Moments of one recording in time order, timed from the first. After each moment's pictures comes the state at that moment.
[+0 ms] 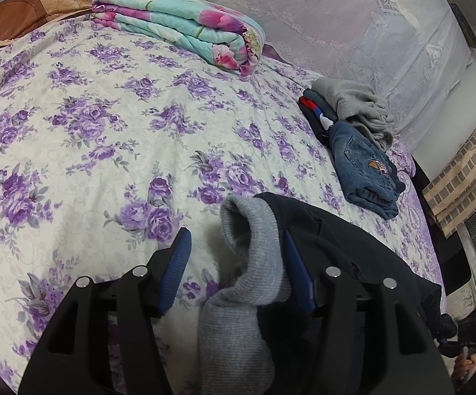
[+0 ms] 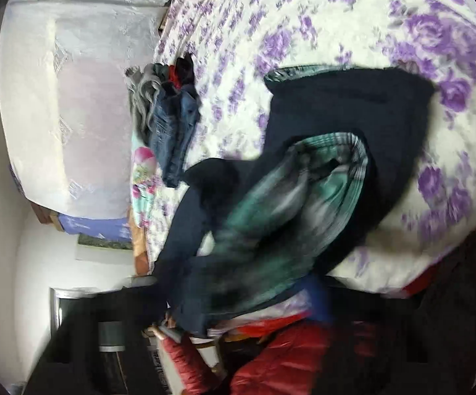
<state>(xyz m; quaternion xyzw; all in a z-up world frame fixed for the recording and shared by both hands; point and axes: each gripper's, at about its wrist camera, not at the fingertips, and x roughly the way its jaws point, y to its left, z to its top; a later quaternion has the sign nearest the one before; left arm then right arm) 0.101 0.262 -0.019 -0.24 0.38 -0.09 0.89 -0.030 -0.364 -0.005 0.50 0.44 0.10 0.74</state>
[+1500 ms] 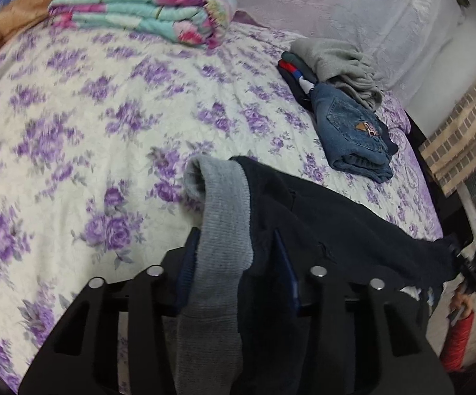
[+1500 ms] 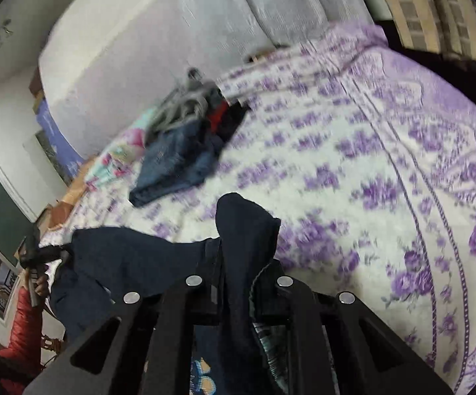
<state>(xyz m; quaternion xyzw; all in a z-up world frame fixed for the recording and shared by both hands) 0.121 0.233 0.005 -0.16 0.44 -0.13 0.87 0.046 -0.390 0.079 0.14 0.33 0.12 0.92</state>
